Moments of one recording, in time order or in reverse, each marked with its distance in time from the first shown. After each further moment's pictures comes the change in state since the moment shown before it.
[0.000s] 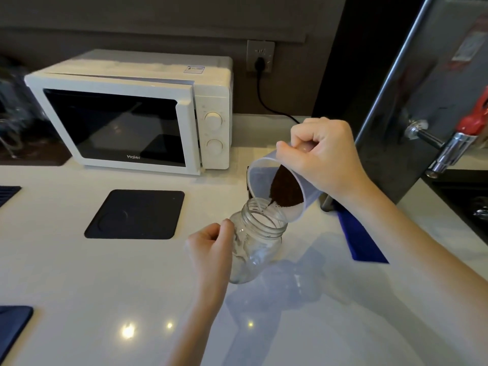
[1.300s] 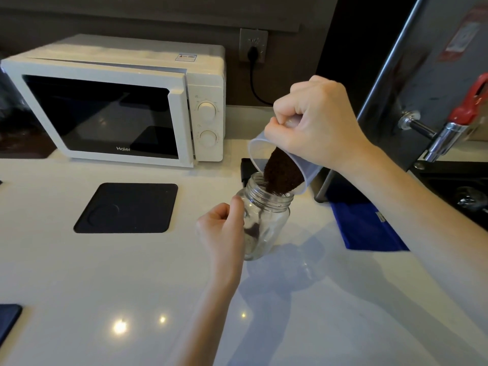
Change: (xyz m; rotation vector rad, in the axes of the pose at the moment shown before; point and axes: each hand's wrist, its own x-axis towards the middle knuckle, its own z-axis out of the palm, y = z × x) left_hand -0.003 0.015 0.018 -0.124 -0.008 -0.056; right_hand 0.027 -0.014 -0.001 -0.298 -0.018 -0.305
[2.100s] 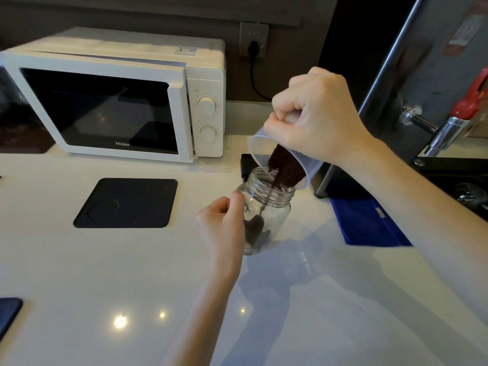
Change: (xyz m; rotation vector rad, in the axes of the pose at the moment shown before) left_hand 0.002 0.000 0.000 -0.010 -0.026 -0.006; right_hand 0.000 0.000 -0.001 -0.035 -0.016 -0.037
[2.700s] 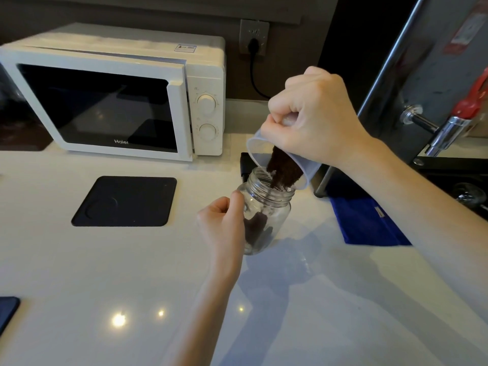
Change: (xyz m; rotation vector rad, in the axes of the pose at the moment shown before) left_hand -0.002 0.001 0.000 -0.015 -0.017 -0.023; right_hand 0.000 -0.004 0.002 -0.031 -0.017 -0.046
